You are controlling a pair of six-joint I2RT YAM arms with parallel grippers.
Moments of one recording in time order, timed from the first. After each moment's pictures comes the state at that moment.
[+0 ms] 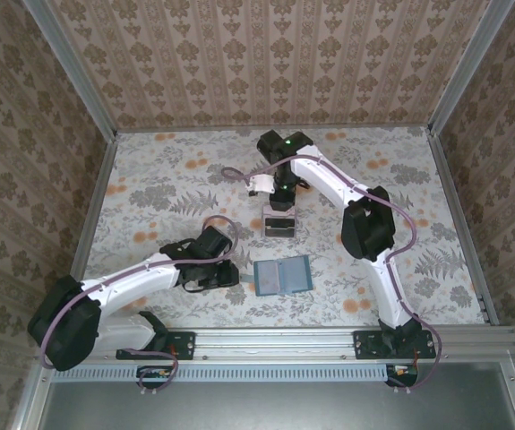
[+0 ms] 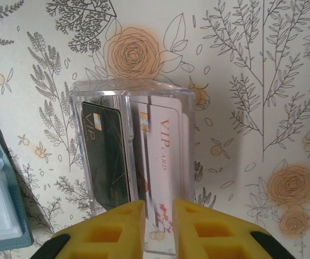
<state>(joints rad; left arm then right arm) -0.80 1.21 0.59 -0.55 0.20 -0.80 0.55 2.27 2.16 -1.33 -0.08 -0.85</state>
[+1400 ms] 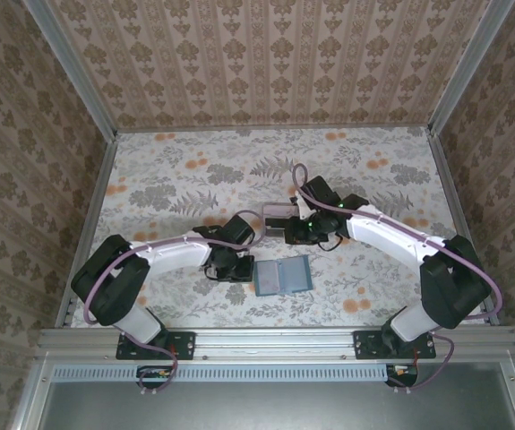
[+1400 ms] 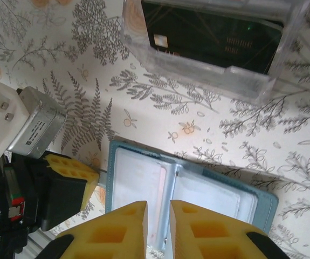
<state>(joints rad) -0.83 1.56 0.78 -0.53 0.29 -0.69 0.59 1.52 1.05 -0.63 -0.30 0.53</state>
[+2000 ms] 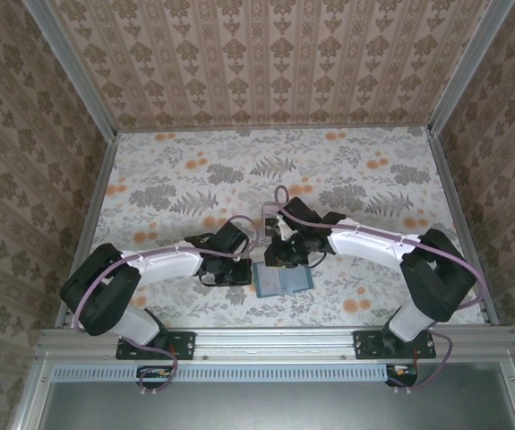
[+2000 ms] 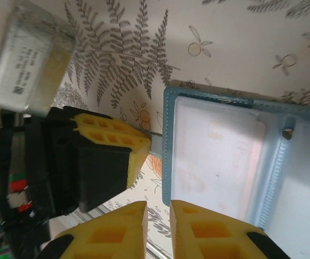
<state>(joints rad) -0.83 1.47 0.66 -0.39 0.32 -0.74 0.74 1.61 0.97 -0.46 -0.46 0.75</state>
